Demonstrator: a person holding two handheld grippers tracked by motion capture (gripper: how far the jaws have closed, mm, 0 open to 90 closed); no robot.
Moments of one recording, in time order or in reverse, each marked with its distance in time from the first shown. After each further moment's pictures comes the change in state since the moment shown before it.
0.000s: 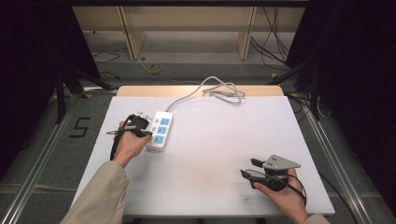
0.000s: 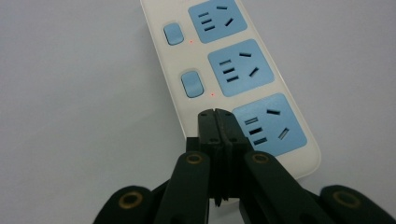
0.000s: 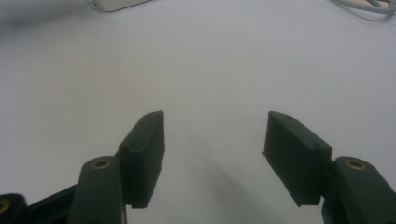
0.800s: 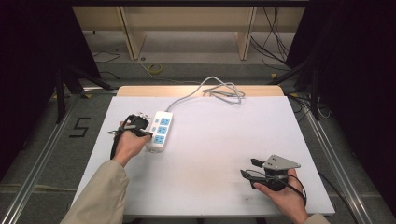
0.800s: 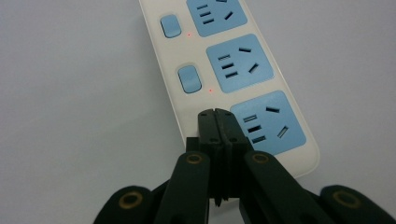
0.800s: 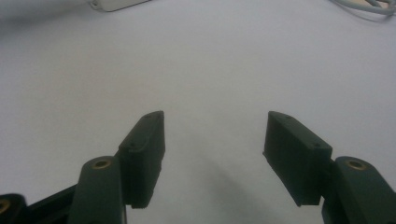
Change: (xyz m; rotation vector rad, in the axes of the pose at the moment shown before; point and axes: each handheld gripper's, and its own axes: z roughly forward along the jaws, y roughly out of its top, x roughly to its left) left arm 0.003 0.000 0.003 0.017 -0.021 -0.026; right arm 0.000 0.000 0.000 0.000 -0.001 -0.002
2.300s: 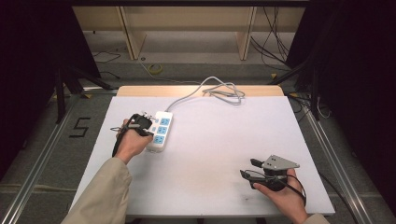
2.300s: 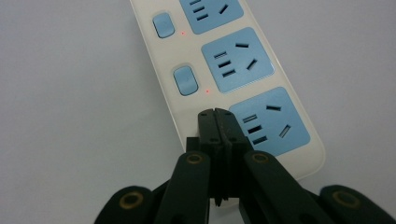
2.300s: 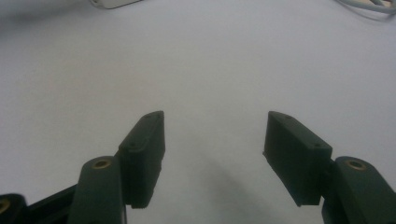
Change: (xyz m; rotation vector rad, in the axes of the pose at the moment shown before) left arm -0.005 0.007 0.004 0.046 0.024 0.065; right arm 0.001 0.000 0.001 0.007 0.001 -0.006
